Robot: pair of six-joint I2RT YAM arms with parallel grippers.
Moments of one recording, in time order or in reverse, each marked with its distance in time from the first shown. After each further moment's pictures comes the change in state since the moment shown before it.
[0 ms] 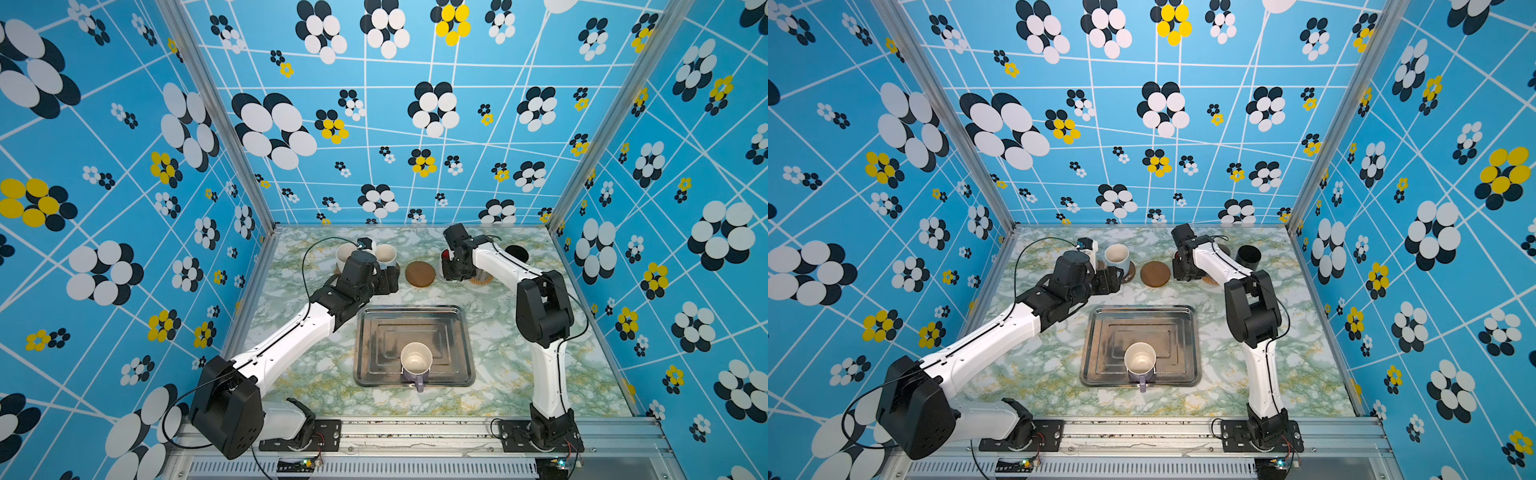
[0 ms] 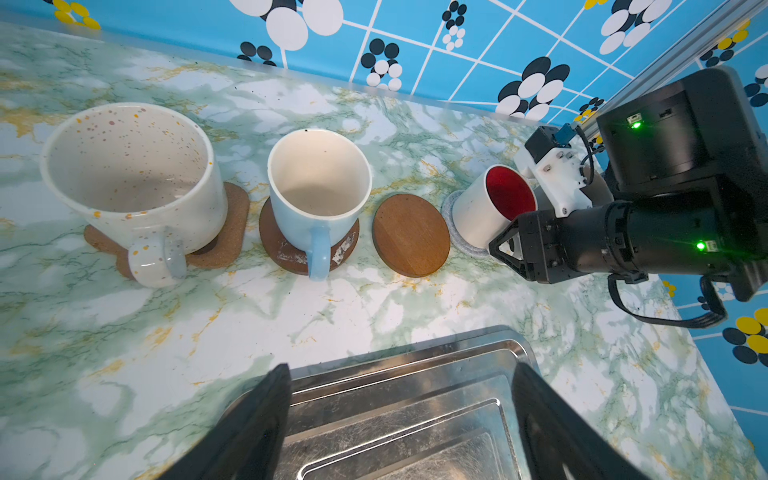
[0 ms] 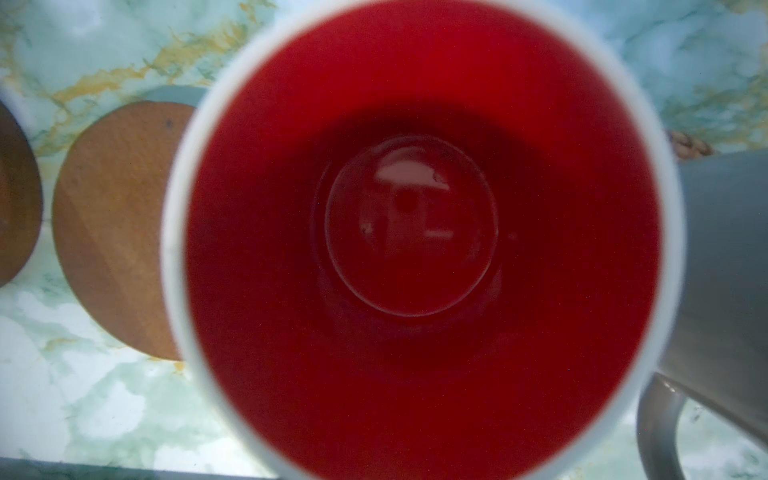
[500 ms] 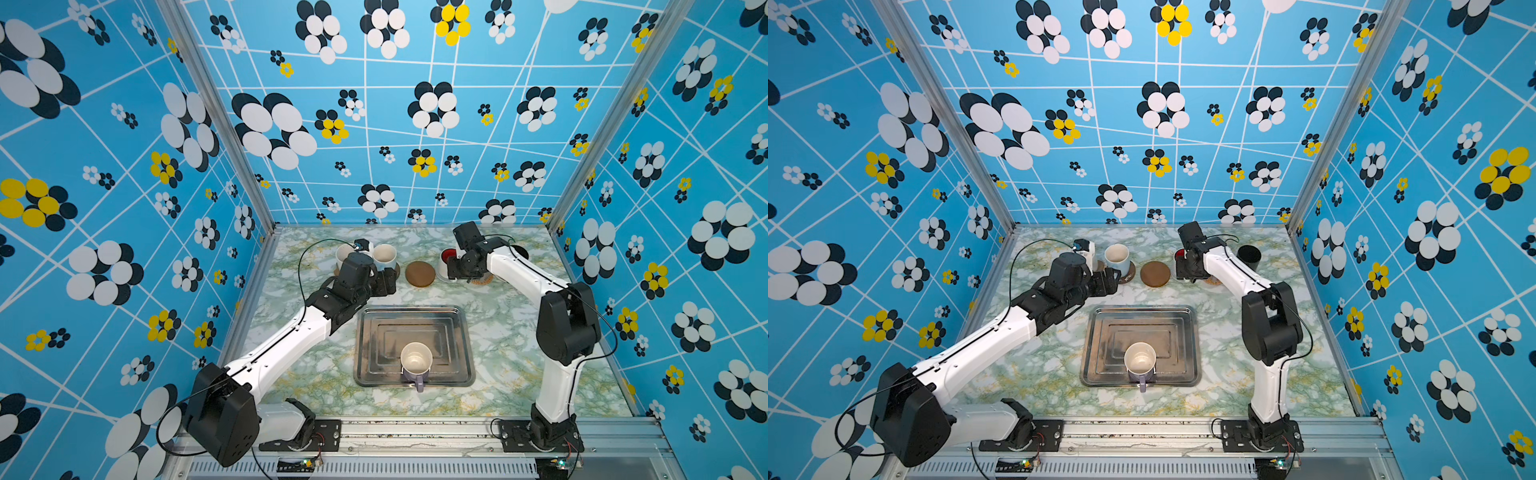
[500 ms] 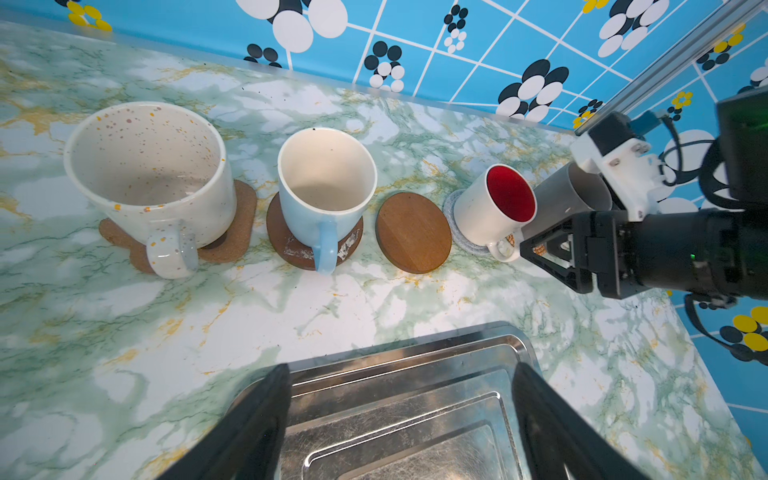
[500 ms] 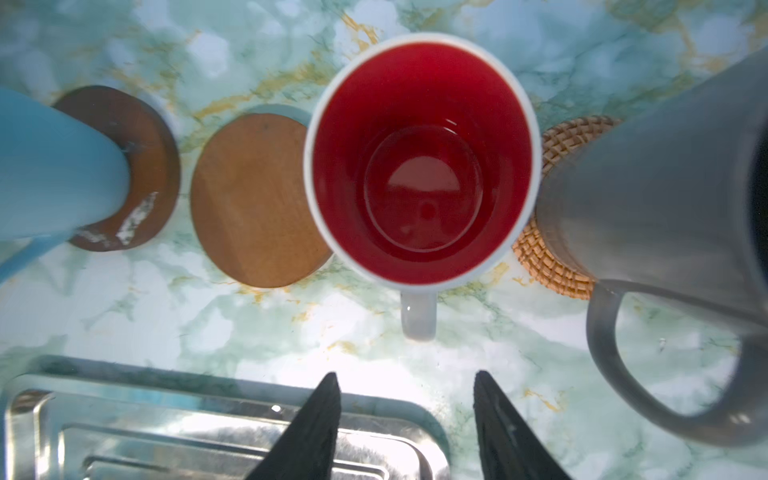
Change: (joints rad) left arm 0.002 -0.039 -0.020 -0.010 0.000 0.000; right arm 0.001 -0.259 -0.196 0.070 -0.052 0.038
